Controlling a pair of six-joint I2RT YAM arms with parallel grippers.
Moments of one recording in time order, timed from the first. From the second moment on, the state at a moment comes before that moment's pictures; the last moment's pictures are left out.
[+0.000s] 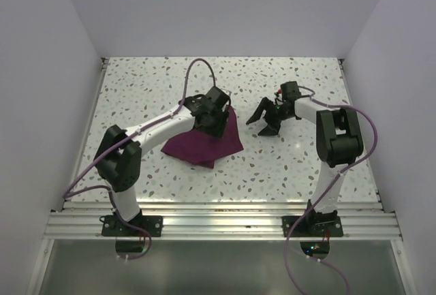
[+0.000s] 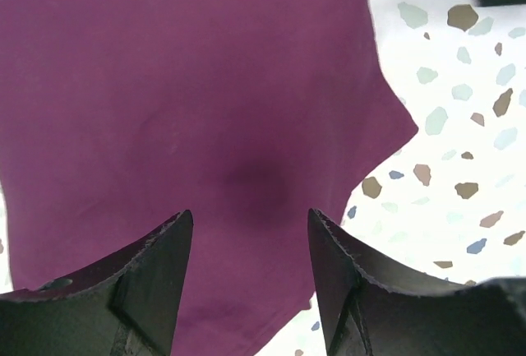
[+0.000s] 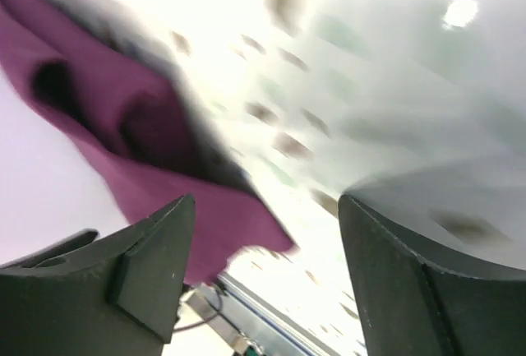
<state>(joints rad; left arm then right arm) -0.72 1.77 1.41 -0.69 -0.14 -0.36 0.17 2.01 1.28 -0.42 -0.57 0.73</state>
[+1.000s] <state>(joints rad) -0.85 1.97 1.53 -0.89 -0.25 -0.45 0.16 1.80 1.04 -0.48 -0.54 0.58</state>
